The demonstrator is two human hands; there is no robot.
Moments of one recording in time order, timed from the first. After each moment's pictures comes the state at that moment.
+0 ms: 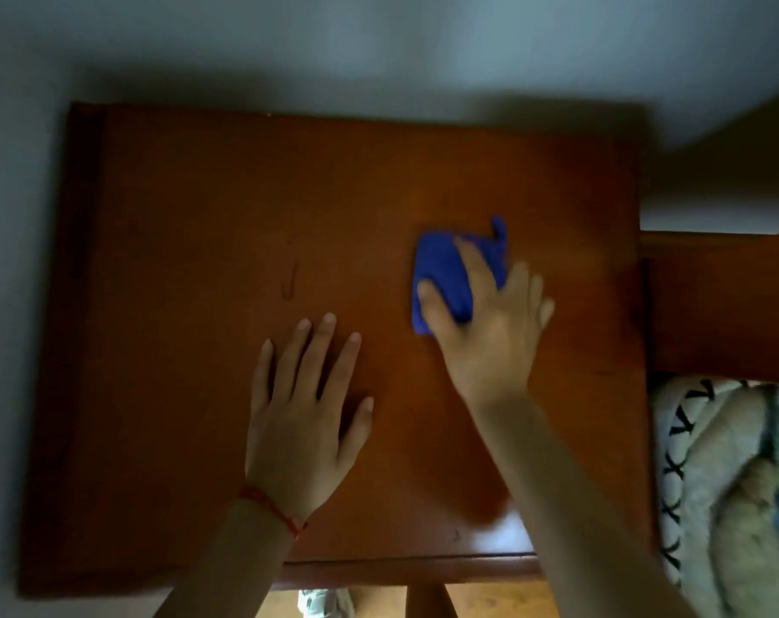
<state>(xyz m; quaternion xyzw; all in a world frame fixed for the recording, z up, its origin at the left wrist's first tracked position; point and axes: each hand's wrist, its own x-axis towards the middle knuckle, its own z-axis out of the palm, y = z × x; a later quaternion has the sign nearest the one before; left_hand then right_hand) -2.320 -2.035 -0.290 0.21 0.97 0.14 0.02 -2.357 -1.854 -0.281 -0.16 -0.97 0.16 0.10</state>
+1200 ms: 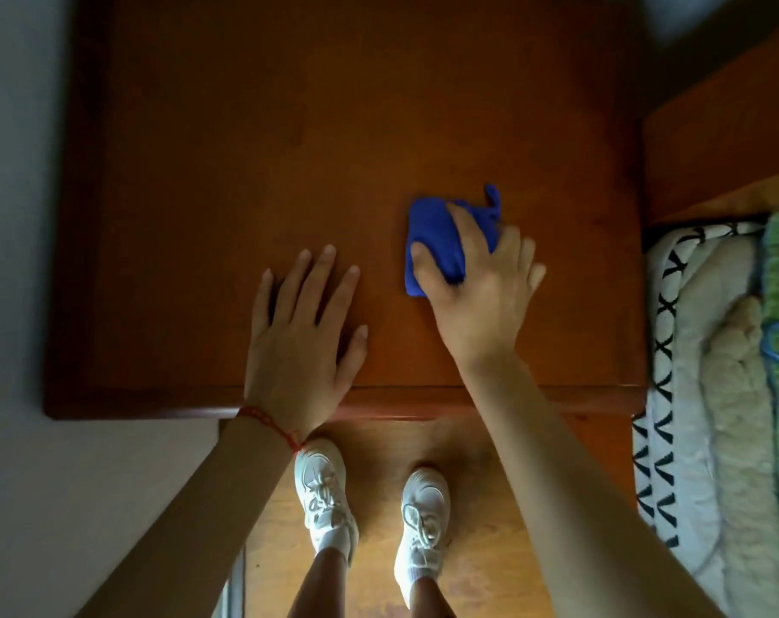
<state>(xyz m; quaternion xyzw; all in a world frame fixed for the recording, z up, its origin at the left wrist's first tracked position) -2.243 -2.061 -0.298 0.23 0.96 0.14 -0.02 -2.254 -1.889 -0.287 -0.18 -0.96 0.14 0.15</state>
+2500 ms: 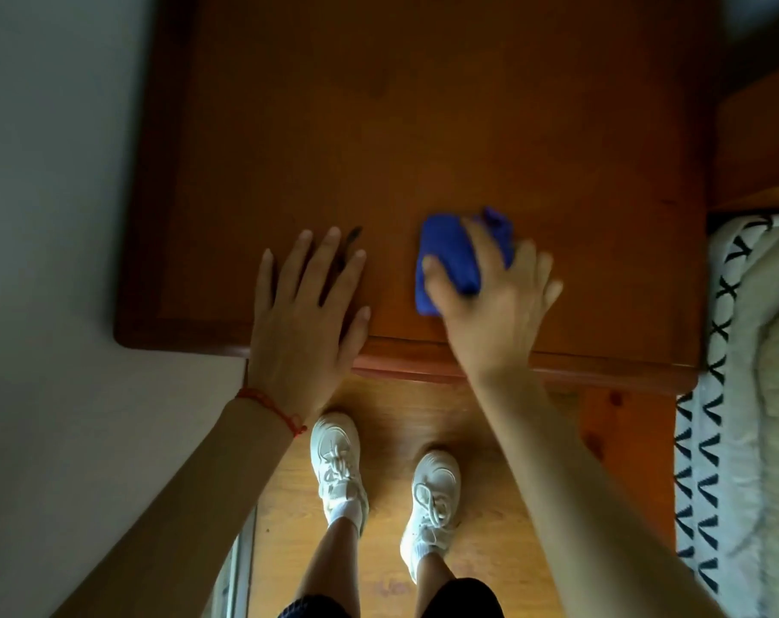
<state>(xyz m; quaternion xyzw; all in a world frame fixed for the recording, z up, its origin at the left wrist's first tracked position) -2.223 -2.115 -0.304 0.21 0.96 0.16 -0.05 -2.225 -1.942 -0.284 -0.14 -0.97 0.14 0.13</state>
